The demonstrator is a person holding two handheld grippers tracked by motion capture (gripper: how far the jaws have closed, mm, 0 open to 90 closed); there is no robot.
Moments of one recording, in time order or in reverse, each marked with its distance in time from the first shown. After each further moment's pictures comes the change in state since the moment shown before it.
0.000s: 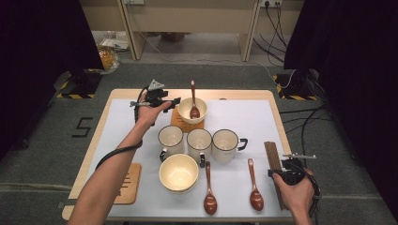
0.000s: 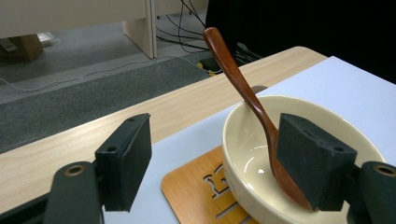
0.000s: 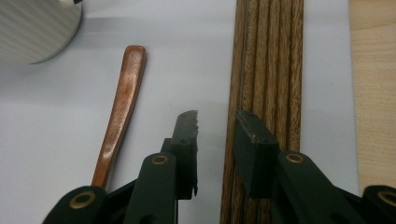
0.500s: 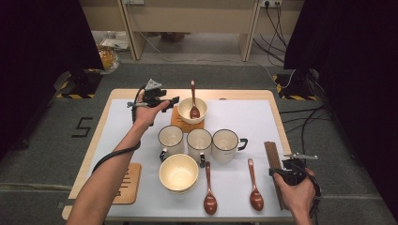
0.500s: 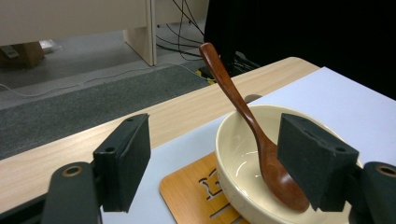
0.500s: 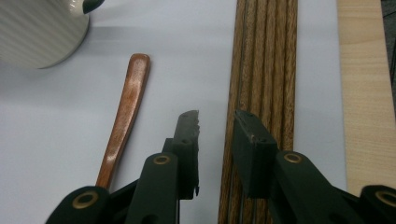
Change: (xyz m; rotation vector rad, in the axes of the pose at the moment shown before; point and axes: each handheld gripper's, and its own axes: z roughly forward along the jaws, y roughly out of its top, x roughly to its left) left arm -0.002 0.003 -0.013 -0.028 -0.003 -0.012; right arm 0.002 0.000 -0.006 -0.029 -0.007 -0.017
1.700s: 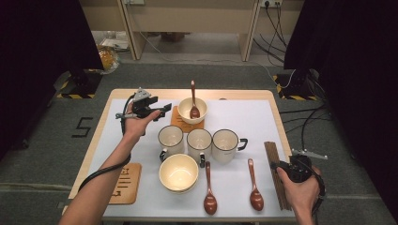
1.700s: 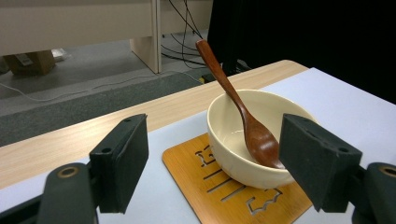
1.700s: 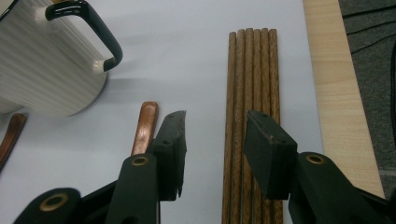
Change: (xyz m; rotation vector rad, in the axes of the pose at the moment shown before) left arm -0.010 -0.018 -0.049 -0.054 0.016 0.008; right arm -0.004 0.009 -0.016 -0.147 0.020 0.044
